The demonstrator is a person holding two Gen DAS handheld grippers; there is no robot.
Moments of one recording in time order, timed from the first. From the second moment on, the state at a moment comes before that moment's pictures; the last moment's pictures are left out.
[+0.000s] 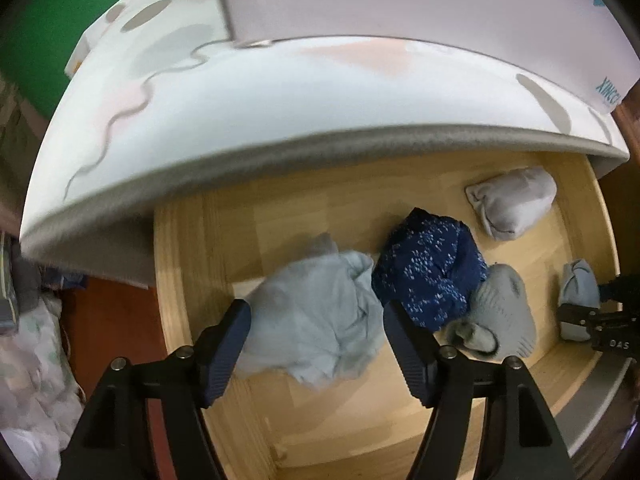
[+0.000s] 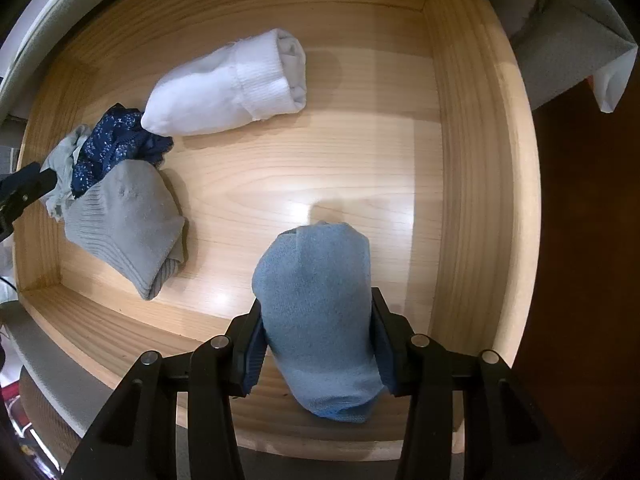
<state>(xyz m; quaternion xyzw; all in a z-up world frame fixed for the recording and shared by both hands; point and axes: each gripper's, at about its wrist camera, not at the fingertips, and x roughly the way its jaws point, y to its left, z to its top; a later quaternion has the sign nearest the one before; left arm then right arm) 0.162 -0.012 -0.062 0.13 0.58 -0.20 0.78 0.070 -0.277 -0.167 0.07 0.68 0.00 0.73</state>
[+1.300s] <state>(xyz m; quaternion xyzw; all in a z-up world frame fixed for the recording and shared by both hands) 0.150 -0.063 -0.123 0.24 0.70 -0.18 0.64 0.082 -0.293 -0.178 0.11 0.68 0.03 0.73</state>
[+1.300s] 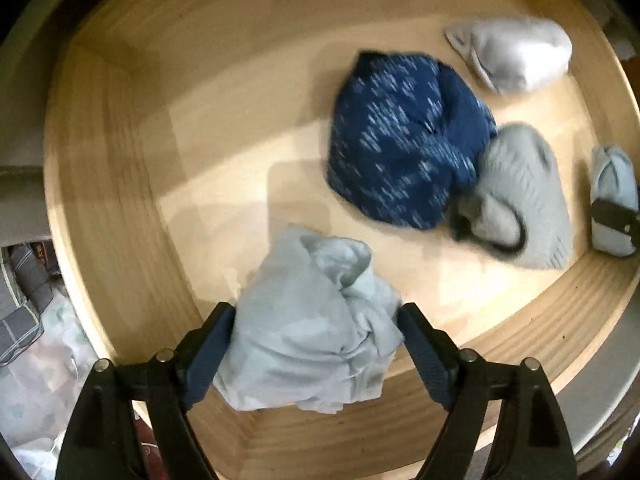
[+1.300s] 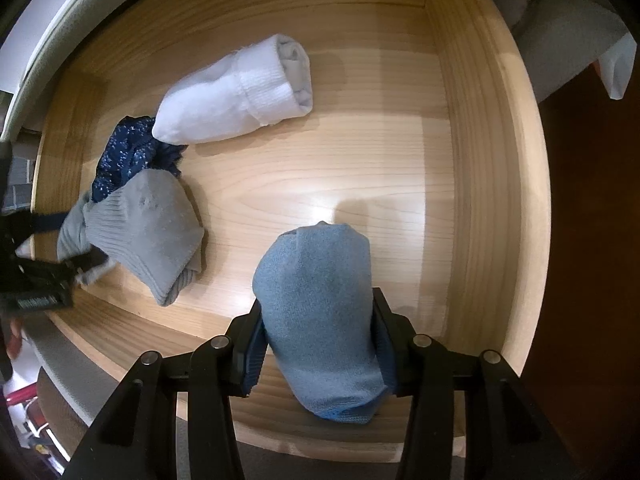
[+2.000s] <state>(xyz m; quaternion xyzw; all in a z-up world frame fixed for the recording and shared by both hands) 0.155 -0.042 -0.151 0.16 0.74 -0.12 0.65 0.080 -0.317 -0.168 0.12 0.68 0.03 0.73</state>
